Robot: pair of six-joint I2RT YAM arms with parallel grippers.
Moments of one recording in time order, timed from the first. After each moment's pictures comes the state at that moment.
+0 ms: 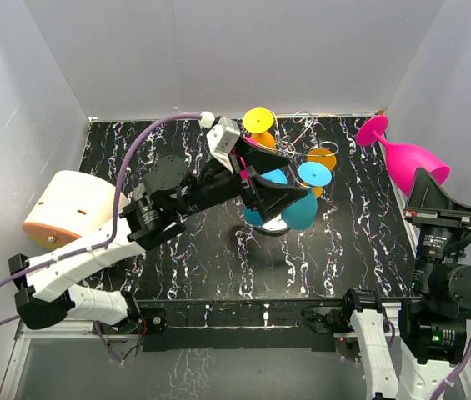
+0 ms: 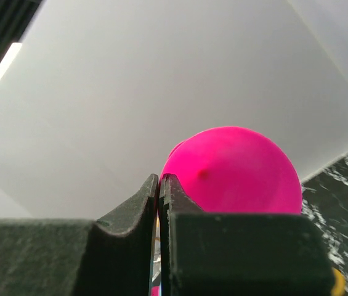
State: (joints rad) left arm -1.11 1.24 1.39 0.11 0.16 -0.36; right arm -0.11 0.34 1.09 -0.36 0.19 0.78
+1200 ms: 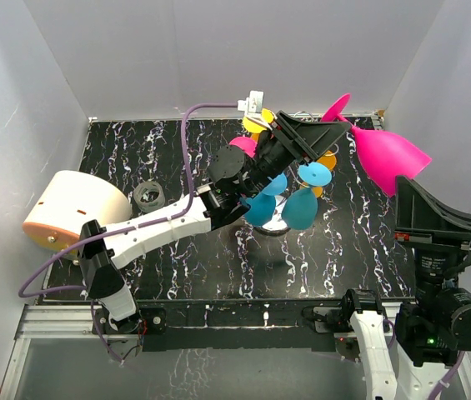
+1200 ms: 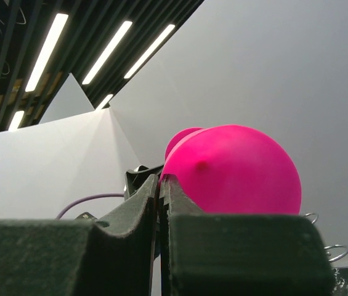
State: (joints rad) left arm -1.12 1.68 1.62 0.59 -0.11 -1.03; right arm -0.08 0.27 1.00 0.05 -0.17 0.92
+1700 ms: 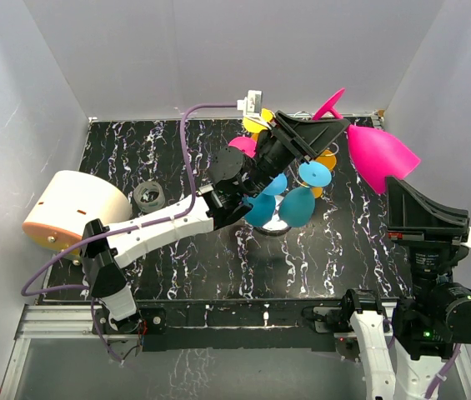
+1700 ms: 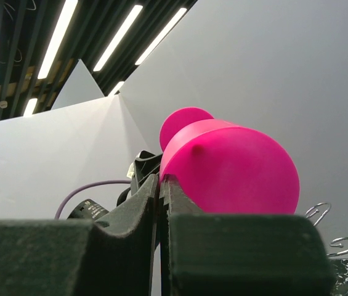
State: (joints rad) left arm -1.12 1.70 1.63 0.65 -0.12 -1.04; right arm -0.08 0.26 0.95 0.10 -0.24 0.95
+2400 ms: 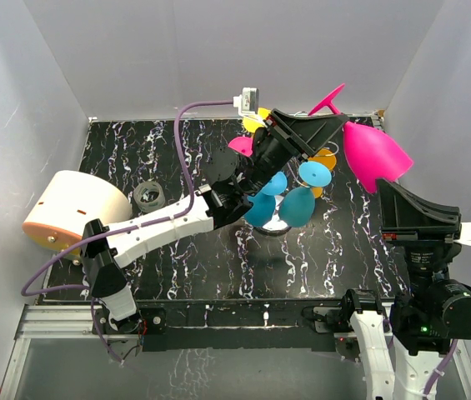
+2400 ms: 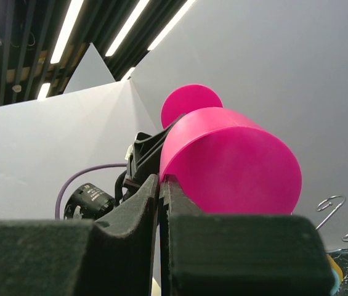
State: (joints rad) left arm -1.12 1.70 1.64 0.72 -0.10 -1.01; right arm -0.08 0.26 0.91 0.14 -0.30 0.97
